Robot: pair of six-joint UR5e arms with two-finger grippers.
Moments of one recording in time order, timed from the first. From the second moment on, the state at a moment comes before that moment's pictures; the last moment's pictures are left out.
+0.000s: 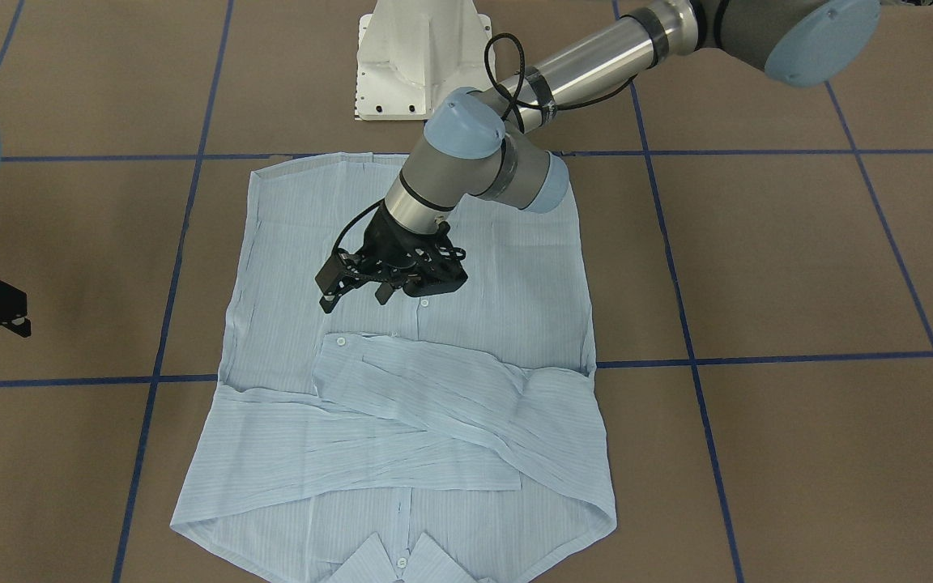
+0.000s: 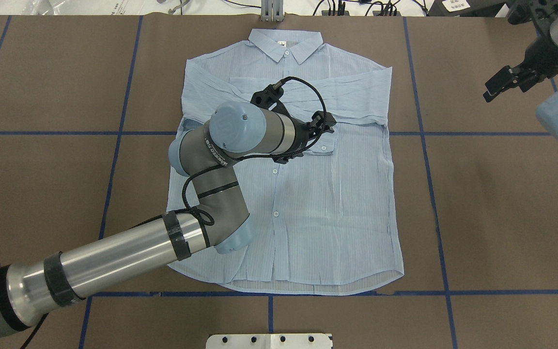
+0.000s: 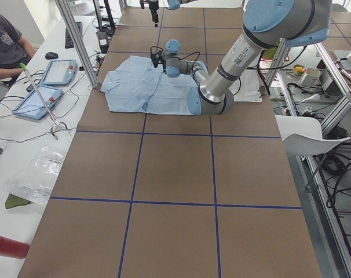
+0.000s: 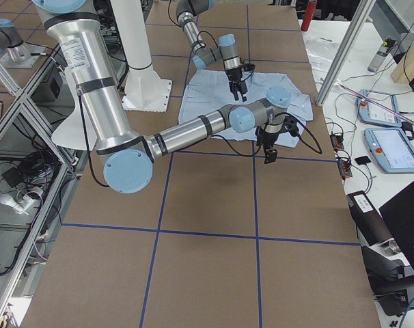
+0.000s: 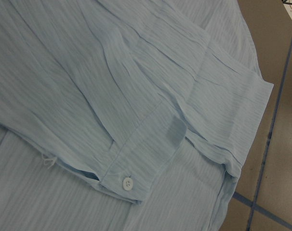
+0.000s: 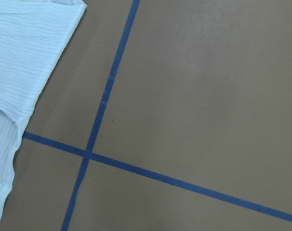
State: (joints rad) left arm -0.52 -2.49 -1.19 -2.41 -1.75 -1.86; right arm 1.18 -1.25 1.66 -1.56 2.29 0.29
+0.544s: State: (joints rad) left arm -0.57 -2.20 -1.64 -2.10 -1.81 -1.68; right arm 0.99 -1.33 1.90 -1.56 2.23 0.66
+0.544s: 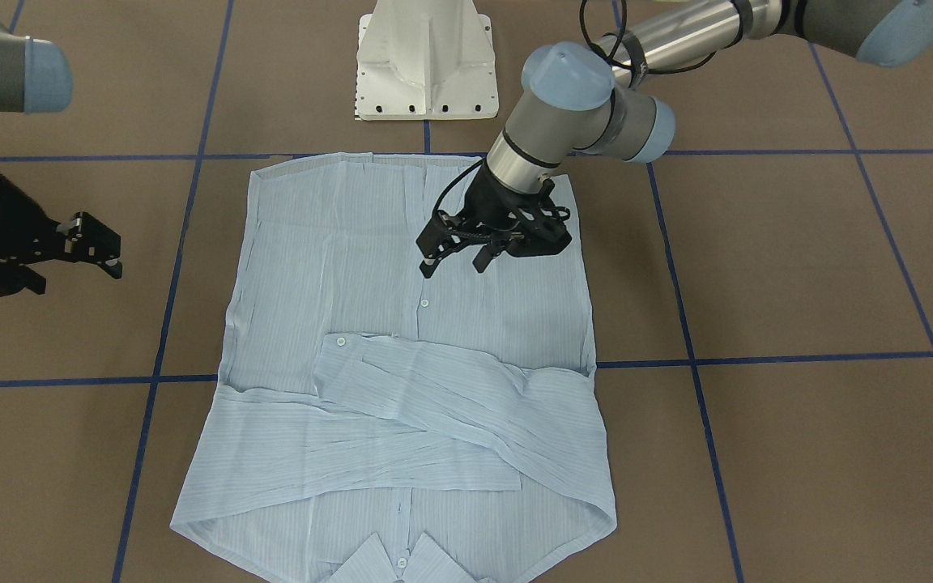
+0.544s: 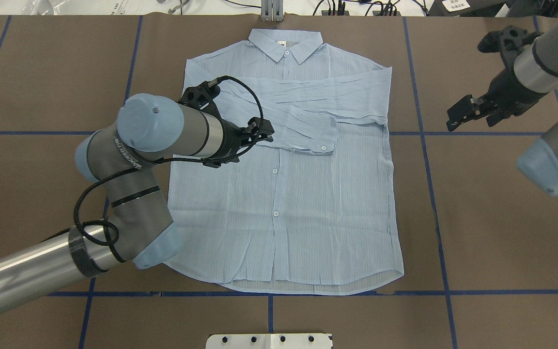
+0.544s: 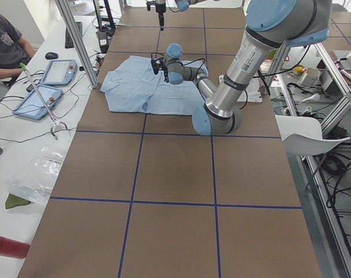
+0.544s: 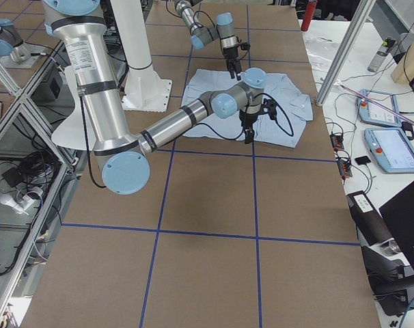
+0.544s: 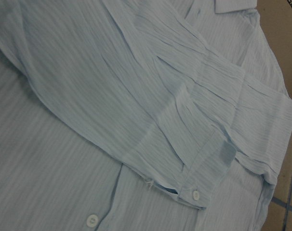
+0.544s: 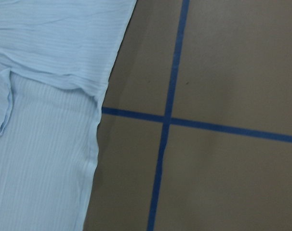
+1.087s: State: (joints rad) left arm -0.59 -2.06 -1.92 -1.89 -1.81 -1.57; right arm 0.65 -1.50 2.02 -1.34 2.04 1.05
